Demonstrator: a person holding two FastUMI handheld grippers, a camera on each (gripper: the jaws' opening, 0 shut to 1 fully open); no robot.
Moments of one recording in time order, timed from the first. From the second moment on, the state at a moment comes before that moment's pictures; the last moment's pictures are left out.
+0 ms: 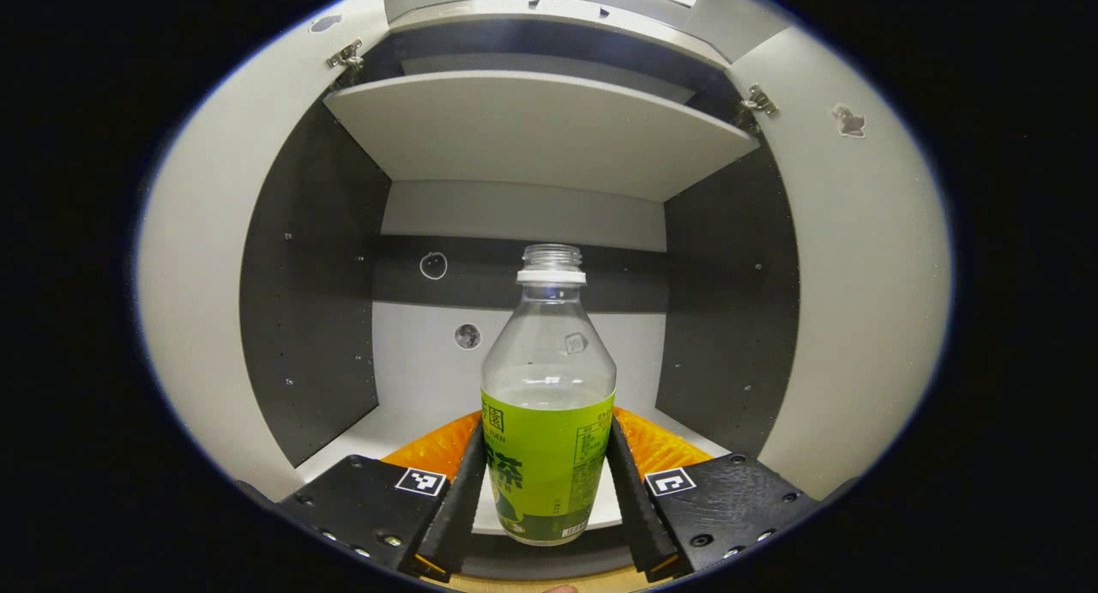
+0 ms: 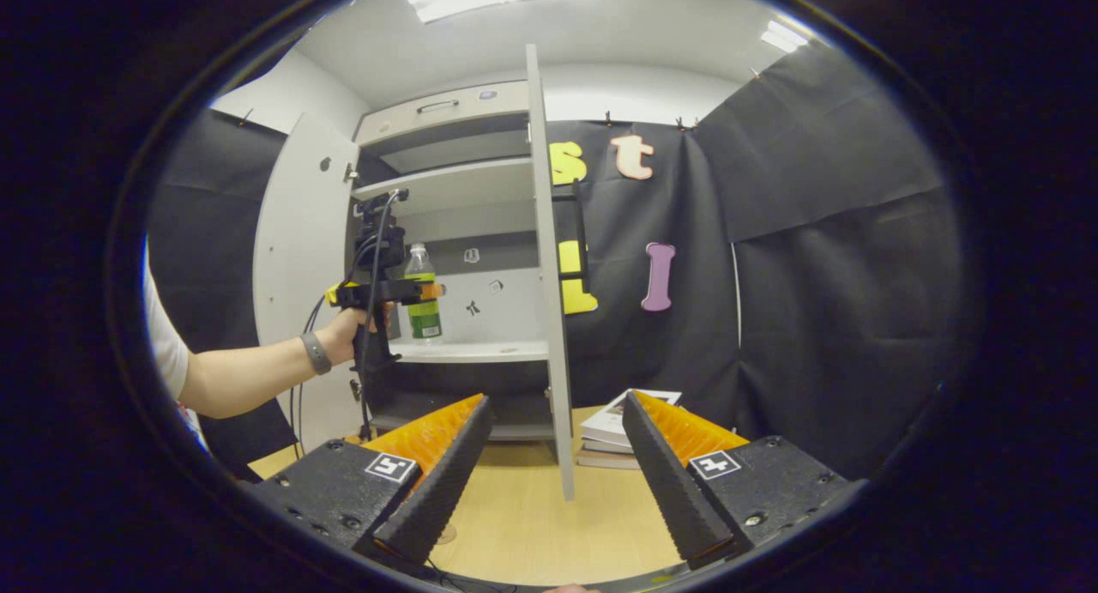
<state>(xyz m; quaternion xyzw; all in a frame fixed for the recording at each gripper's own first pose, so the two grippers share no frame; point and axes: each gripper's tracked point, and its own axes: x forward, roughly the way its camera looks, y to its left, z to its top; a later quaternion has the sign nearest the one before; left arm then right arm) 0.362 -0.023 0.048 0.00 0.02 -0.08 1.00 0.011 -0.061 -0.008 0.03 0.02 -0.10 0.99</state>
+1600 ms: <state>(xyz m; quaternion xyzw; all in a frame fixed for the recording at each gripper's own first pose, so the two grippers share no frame) 0.061 -0.022 -0.135 0.05 -0.01 0.02 1.00 -0.037 -0.013 0.063 0.05 -0.02 0.00 1.00</state>
